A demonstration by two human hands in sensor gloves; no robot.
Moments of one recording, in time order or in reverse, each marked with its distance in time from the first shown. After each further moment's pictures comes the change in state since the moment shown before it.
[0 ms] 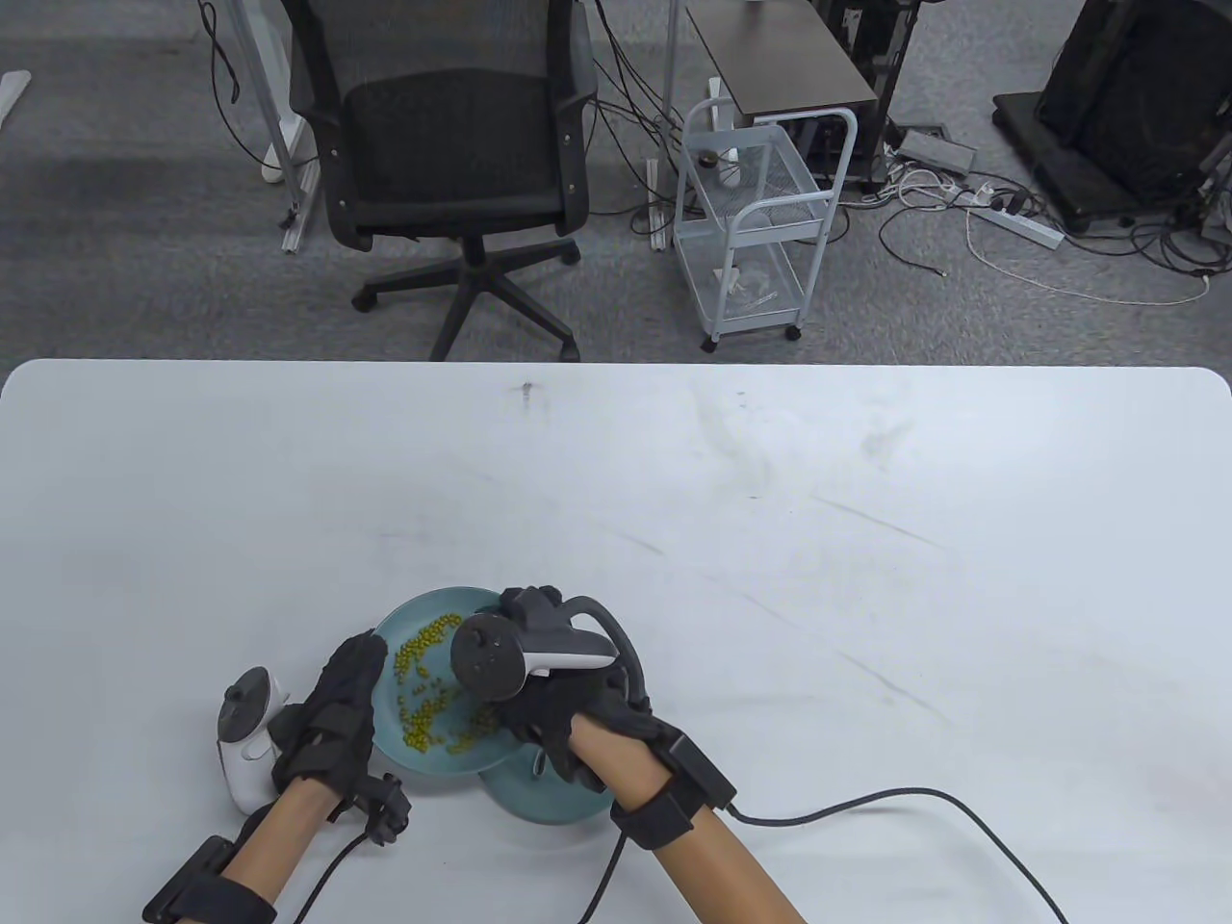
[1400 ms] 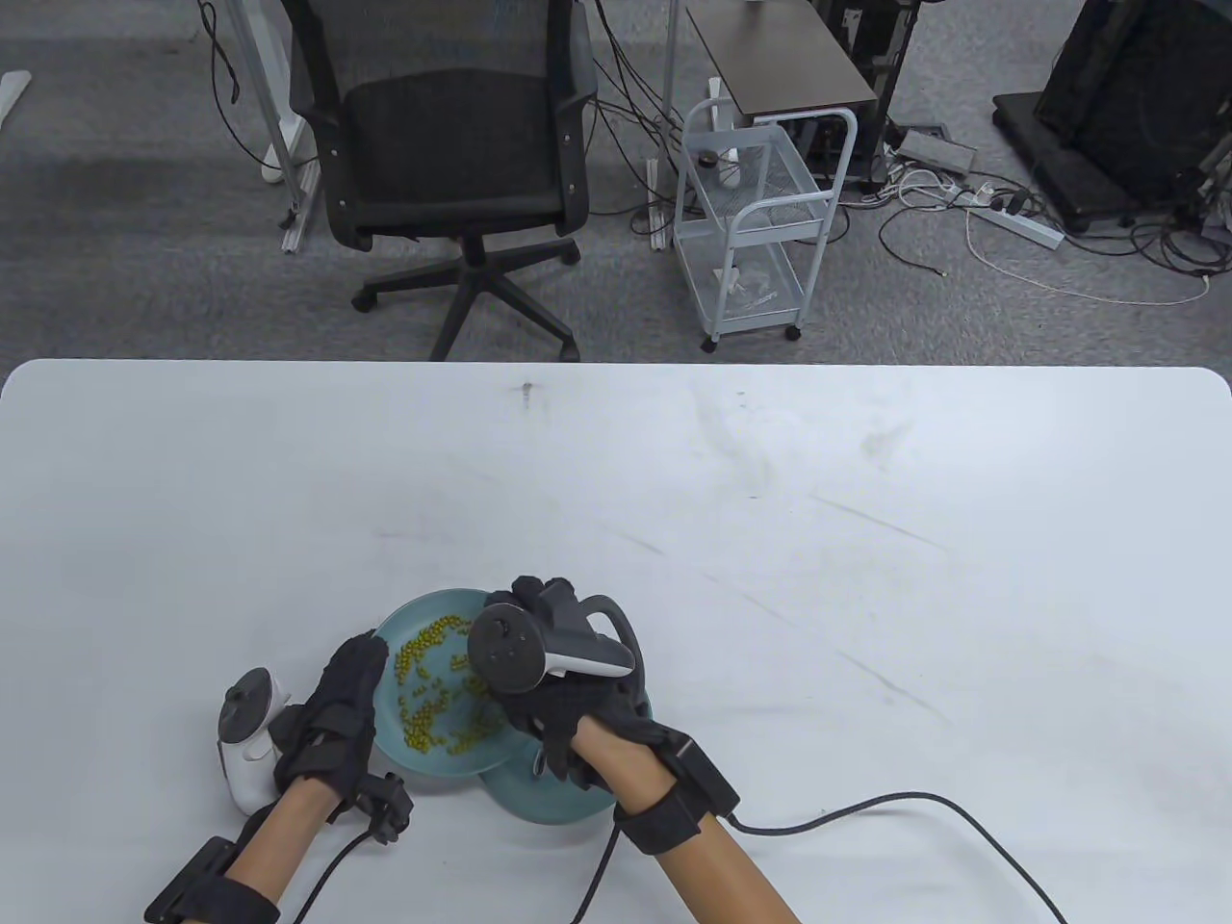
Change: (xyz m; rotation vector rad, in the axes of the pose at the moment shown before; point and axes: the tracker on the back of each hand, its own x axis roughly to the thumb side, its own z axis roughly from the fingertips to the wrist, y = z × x) left_hand -0.003 0.003 -0.001 0.030 0.010 -0.007; right_hand -0.008 -0.015 0.015 -0.191 0.076 -0.111
